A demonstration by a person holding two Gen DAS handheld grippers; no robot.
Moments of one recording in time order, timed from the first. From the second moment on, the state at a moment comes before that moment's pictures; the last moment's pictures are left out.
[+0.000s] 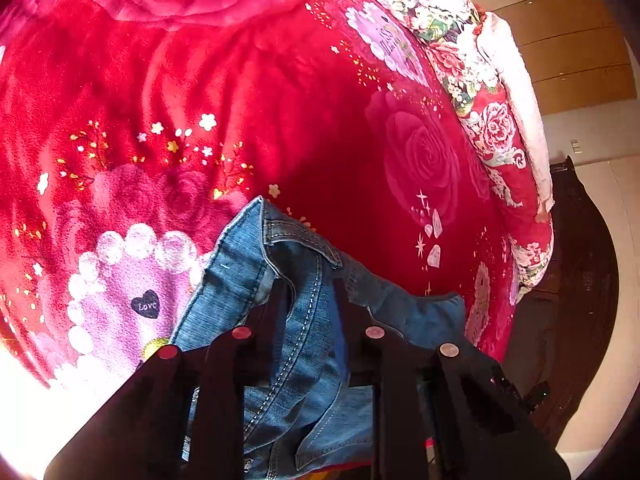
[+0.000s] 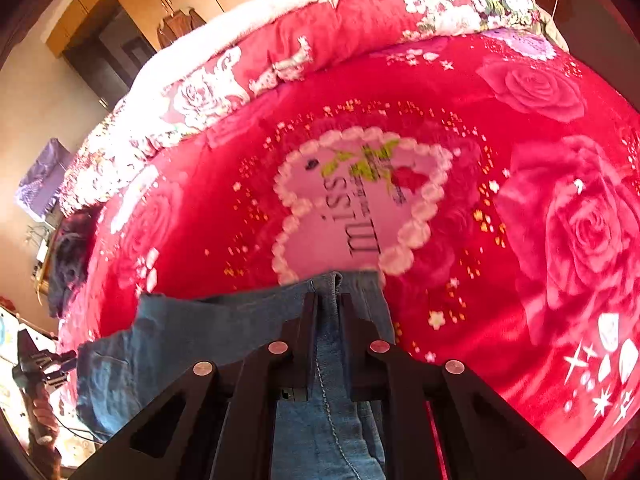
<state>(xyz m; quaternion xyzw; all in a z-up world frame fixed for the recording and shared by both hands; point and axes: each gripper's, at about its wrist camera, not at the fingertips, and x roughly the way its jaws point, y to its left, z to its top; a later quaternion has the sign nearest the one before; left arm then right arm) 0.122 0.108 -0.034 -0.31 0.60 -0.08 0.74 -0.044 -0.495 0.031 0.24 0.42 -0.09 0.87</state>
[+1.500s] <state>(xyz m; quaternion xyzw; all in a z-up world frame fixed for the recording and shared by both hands) 0.029 0.063 -0.028 -0.27 0.63 -0.14 0.71 -0.157 -0.481 0.003 0.28 0.43 -0.08 0.86</state>
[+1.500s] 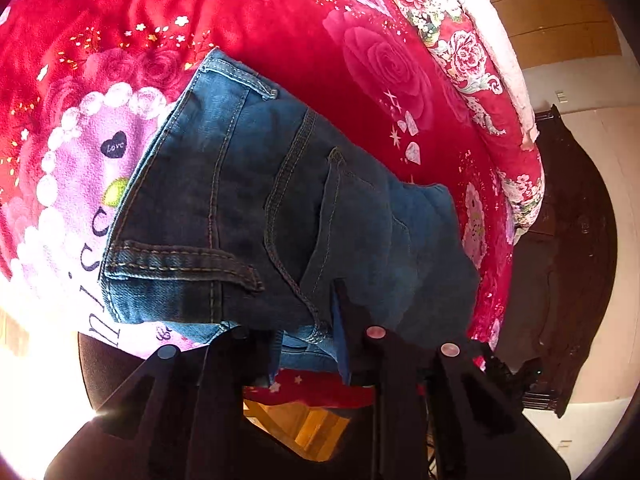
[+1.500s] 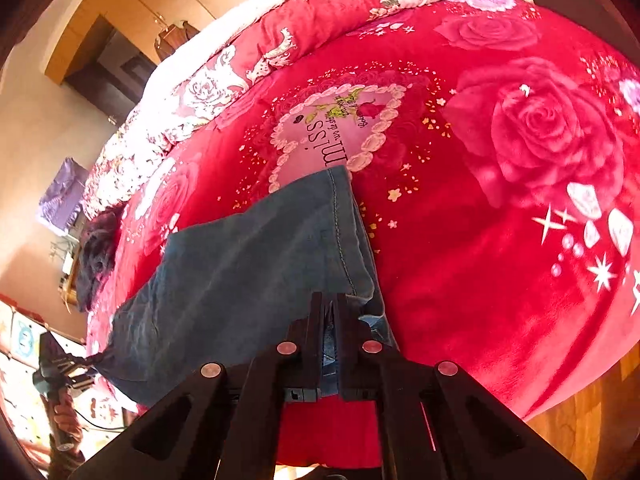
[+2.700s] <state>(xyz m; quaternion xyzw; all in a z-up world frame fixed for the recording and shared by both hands) 0.057 -0.314 0.015 0.16 0.64 -0.40 0.64 -0.195 -0.491 -0.110 0.58 0.28 -0.06 0.76</state>
